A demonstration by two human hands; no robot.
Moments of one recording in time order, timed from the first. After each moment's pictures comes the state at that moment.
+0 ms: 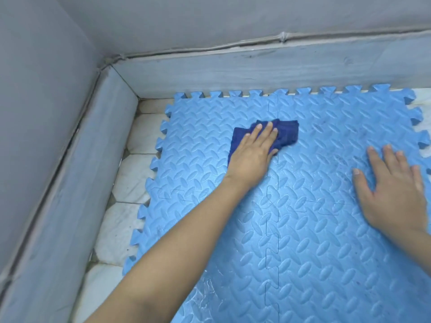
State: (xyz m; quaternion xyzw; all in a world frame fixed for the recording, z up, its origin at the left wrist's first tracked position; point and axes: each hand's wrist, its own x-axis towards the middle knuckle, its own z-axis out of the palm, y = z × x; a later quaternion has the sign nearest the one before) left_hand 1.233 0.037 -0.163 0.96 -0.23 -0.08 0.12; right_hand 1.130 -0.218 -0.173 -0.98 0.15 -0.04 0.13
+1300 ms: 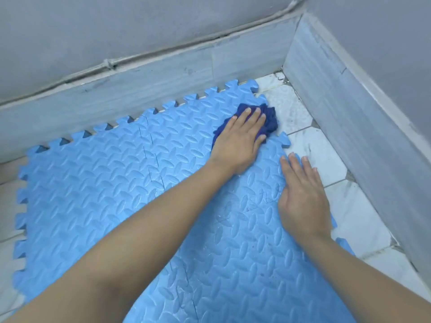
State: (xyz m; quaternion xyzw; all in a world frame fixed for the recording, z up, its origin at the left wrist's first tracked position) left_hand 1.250 -0.178 -0.161 0.89 -0.44 -0.07 0.09; right_hand 1.071 -0.250 -0.176 -0.96 0.26 -0.09 0.10
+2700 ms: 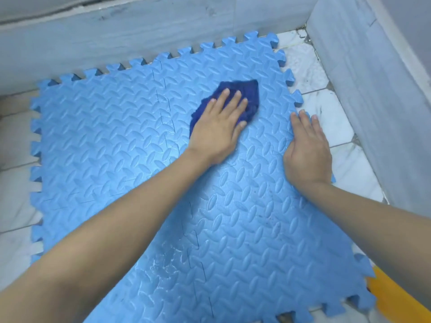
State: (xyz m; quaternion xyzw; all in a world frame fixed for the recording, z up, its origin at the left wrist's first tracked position) left_hand 1.195 -0.087 -0.163 0.92 -0.37 -0.05 0.11; right_hand 1.071 -0.254 -0.175 -0.96 0.24 -0.08 0.14
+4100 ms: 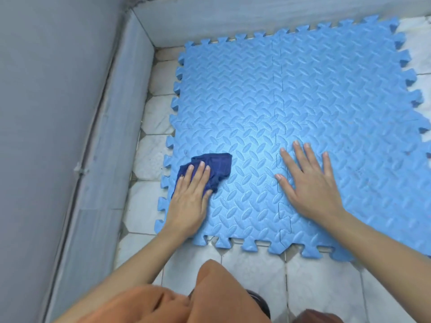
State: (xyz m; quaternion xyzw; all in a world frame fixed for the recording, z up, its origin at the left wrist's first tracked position) left_hand 0.950 0.235 -0.160 0.98 -0.12 -0.09 0.11; right_hand 0.959 -0.067 -0.167 -0.99 -0.04 0.05 0.09
